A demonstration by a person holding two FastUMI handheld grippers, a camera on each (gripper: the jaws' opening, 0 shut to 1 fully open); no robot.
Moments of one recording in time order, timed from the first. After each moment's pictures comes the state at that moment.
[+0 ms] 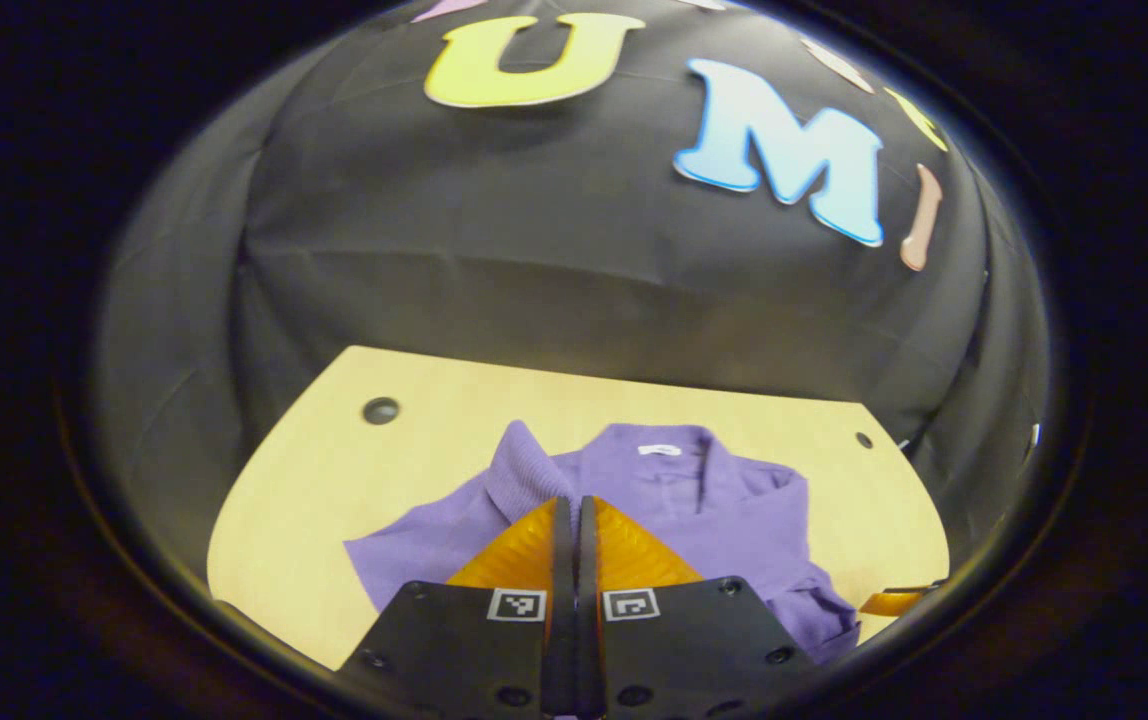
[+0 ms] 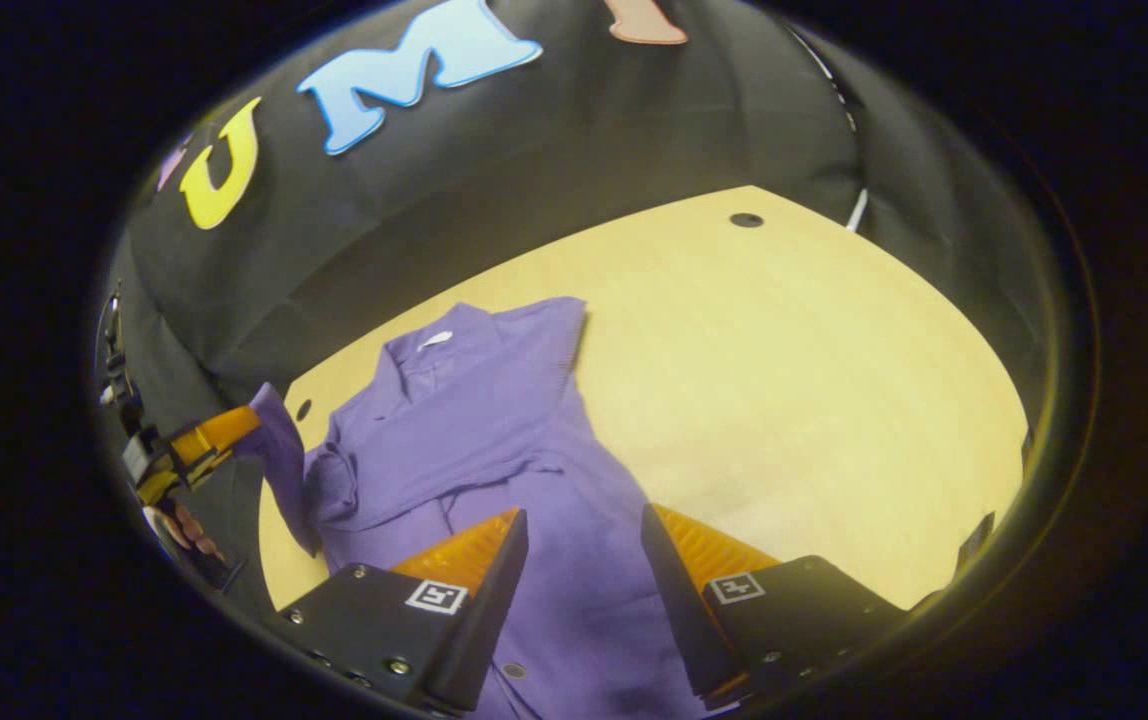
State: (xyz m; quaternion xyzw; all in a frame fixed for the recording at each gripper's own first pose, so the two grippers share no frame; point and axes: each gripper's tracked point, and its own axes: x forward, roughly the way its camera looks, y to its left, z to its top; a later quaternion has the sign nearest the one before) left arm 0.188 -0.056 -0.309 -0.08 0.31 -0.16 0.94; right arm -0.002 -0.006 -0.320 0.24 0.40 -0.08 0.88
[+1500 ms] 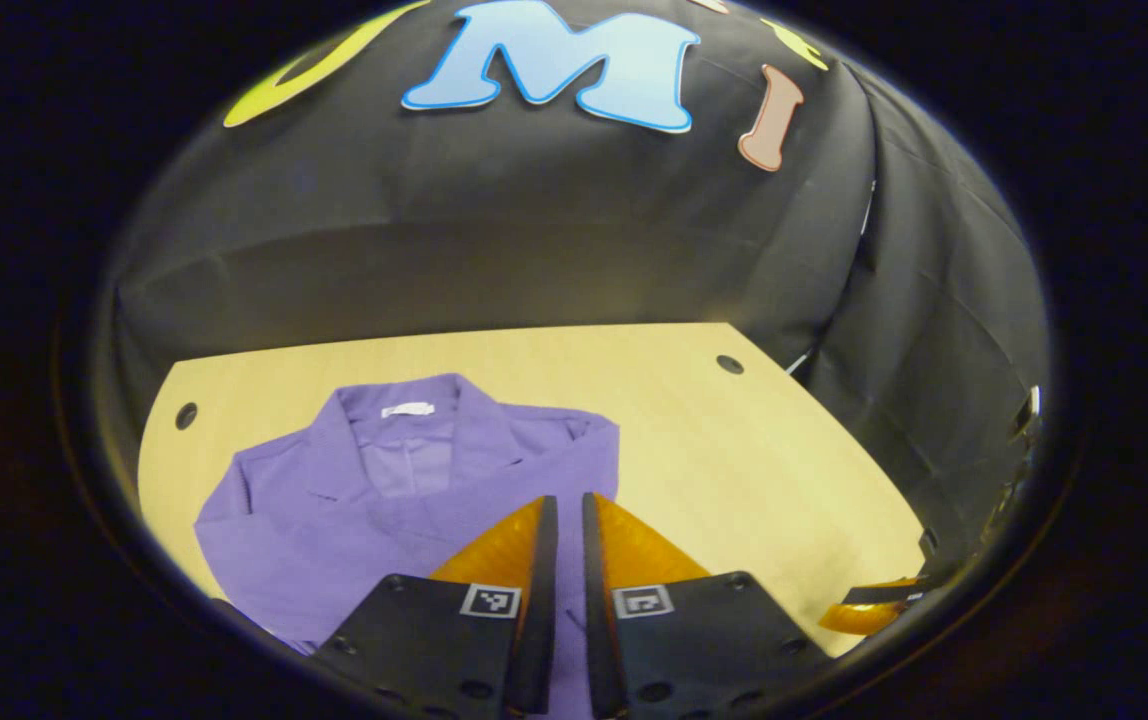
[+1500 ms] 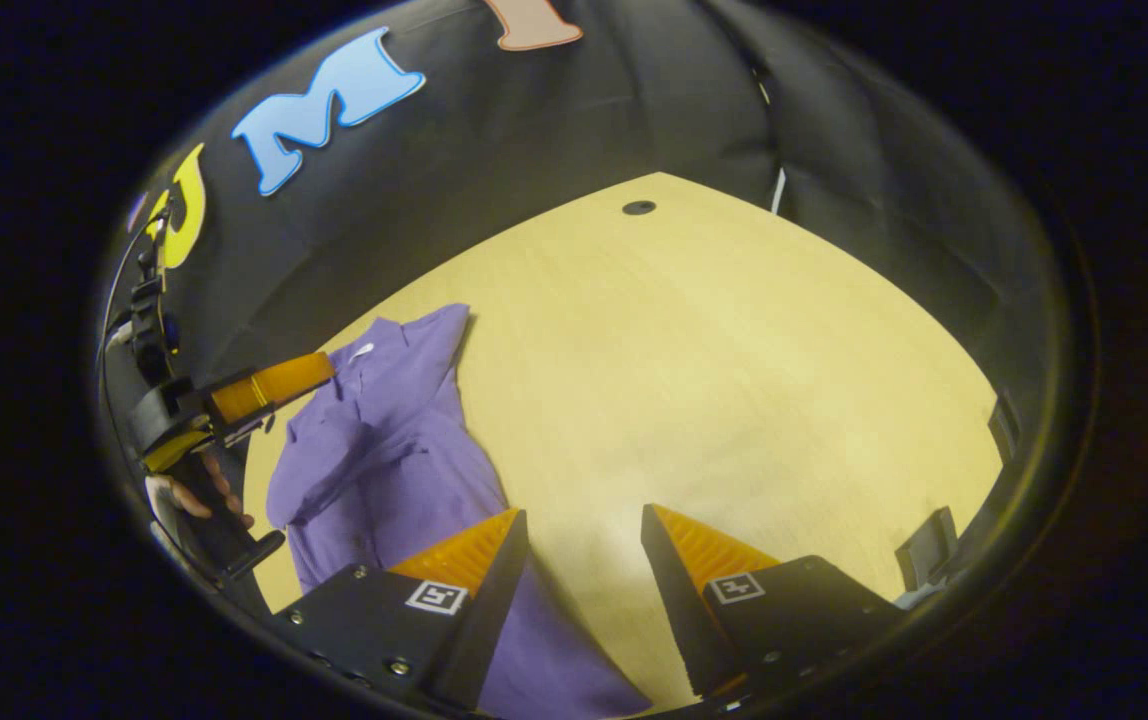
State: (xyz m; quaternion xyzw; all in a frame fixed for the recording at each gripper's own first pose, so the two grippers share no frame) left arm 0.119 -0.243 -0.344 -0.03 0.35 -0.30 0.89; right arm -0.068 -0.071 -0.332 0.25 0.43 -0.10 0.86
